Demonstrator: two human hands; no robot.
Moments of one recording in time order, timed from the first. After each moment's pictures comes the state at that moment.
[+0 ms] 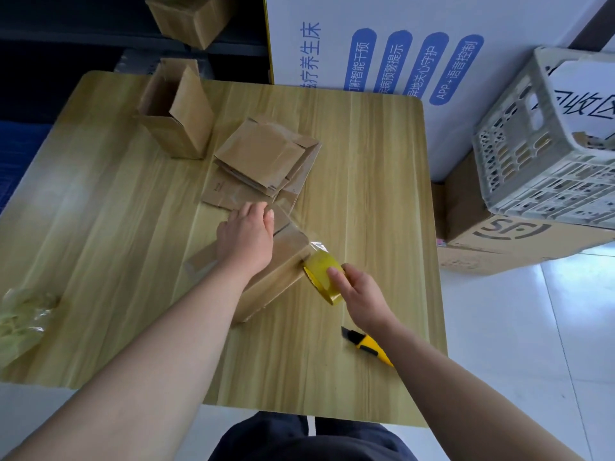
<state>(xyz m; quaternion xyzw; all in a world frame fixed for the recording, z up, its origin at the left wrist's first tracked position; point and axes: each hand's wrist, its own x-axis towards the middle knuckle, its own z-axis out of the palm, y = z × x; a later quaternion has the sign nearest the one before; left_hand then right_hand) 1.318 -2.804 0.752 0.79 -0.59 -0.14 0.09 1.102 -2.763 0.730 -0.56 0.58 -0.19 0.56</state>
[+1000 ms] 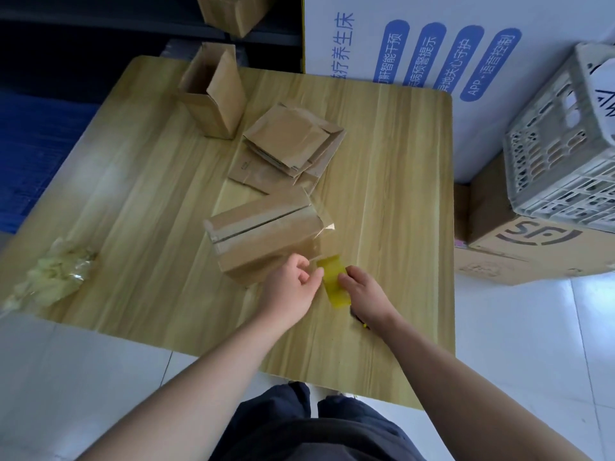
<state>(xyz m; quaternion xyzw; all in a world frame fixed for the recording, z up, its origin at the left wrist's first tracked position) 1.252 -2.688 0.739 0.78 -0.43 -0.38 0.25 1.100 -2.730 0.713 -0.52 0.58 -0.14 0.61</state>
